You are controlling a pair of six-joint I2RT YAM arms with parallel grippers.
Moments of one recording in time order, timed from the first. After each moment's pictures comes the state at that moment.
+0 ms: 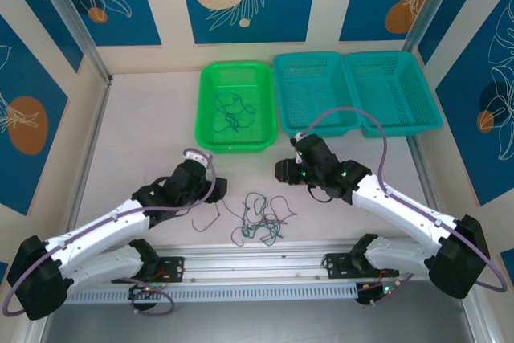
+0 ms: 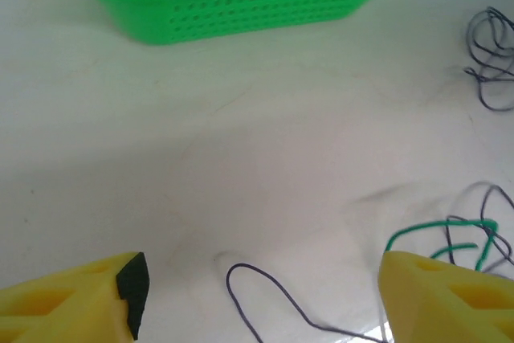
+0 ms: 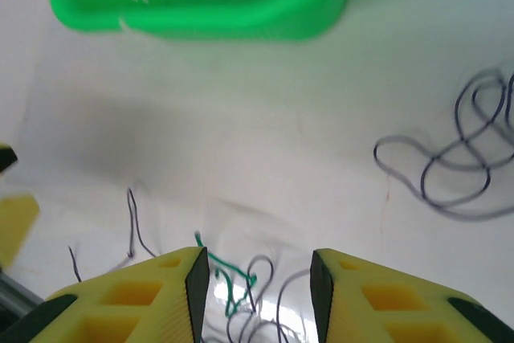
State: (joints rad) left arm -0.78 0.97 0.57 -0.39 -0.19 -0.56; right arm 0.75 1.11 0.81 -0.52 -0.02 0.65
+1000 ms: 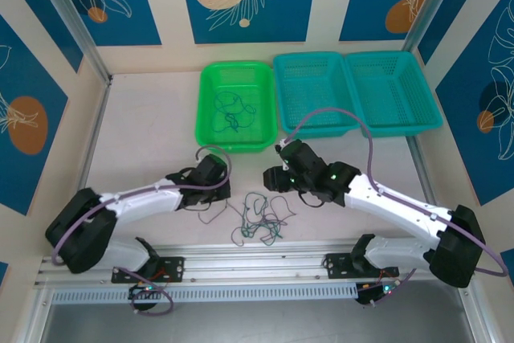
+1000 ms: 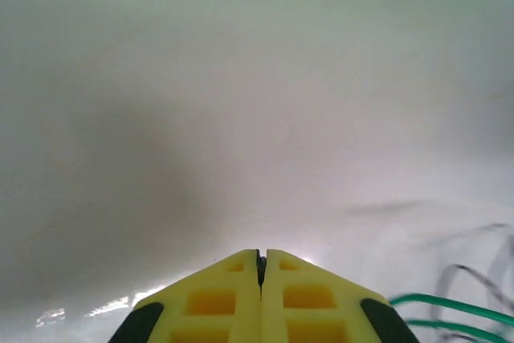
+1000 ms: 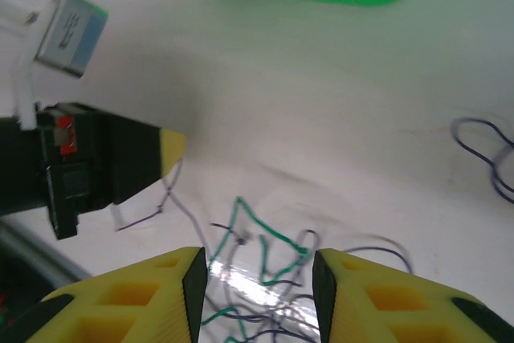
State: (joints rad) left arm -0.76 1.32 0.65 -0.28 -0.02 -0.85; right arm 0.89 1.14 0.87 -0.52 0.00 0.62
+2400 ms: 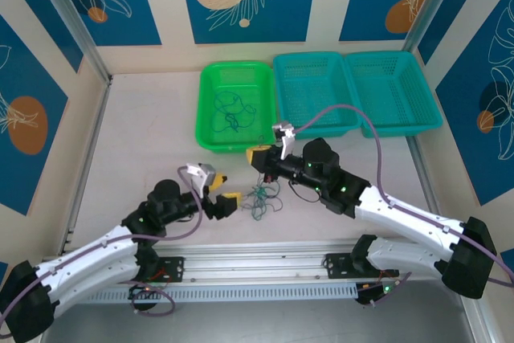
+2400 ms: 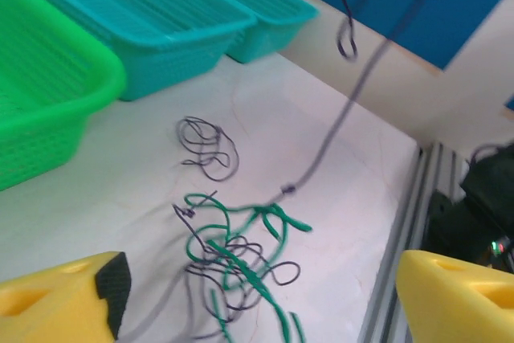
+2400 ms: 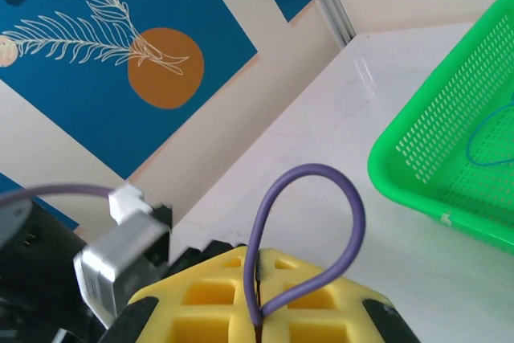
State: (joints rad) left arm -0.81 0.72 0.26 0.27 0.28 -0.32; right arm 0.90 1.03 0.76 0.12 -0.14 0.56
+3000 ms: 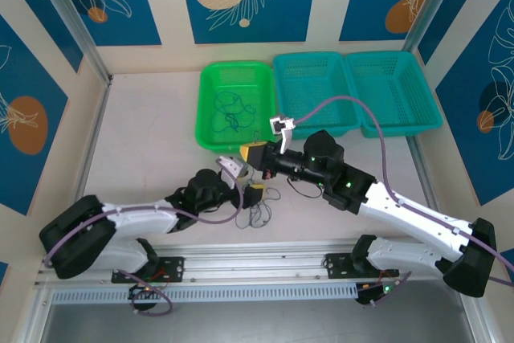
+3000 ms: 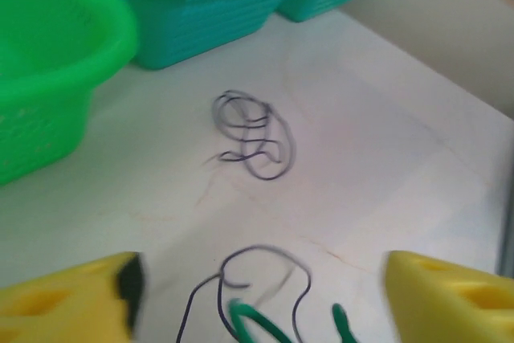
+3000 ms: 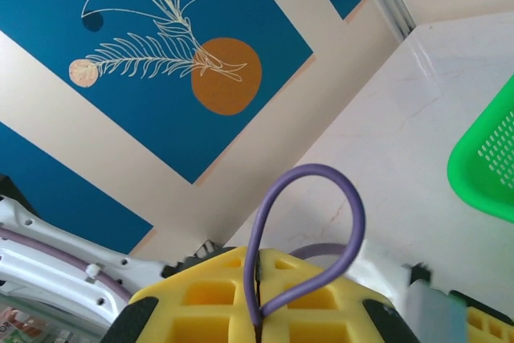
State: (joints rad) left arm -0.90 1.34 0.40 0.60 0.07 -0.30; right arm 0.93 1.03 0.88 0.04 -0.21 0.67
